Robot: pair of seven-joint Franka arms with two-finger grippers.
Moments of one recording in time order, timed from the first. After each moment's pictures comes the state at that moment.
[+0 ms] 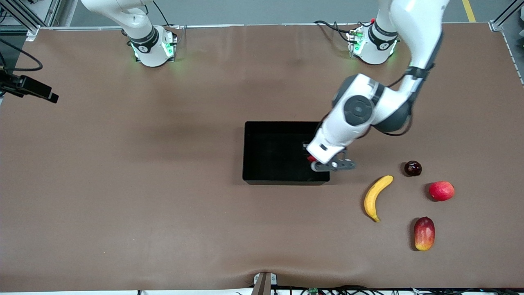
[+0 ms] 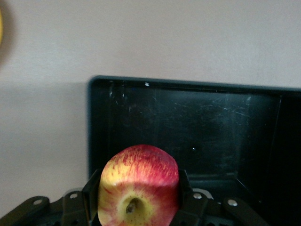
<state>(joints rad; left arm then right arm) -0.29 0.44 -0.30 -1.78 0.06 2.23 -0.62 0.23 0.00 -0.31 -1.49 0.07 1.37 0.13</state>
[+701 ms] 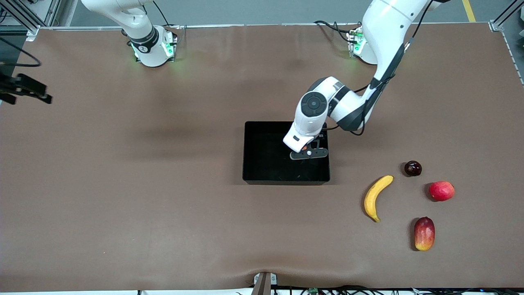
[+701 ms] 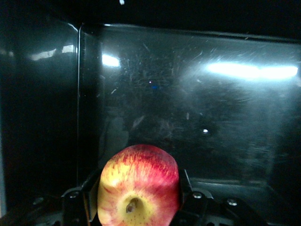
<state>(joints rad) -0.38 0.54 -0.30 -1.86 0.23 2.32 -0.88 0.18 -0.03 -0.33 -1.57 0.01 1.48 -0.18</state>
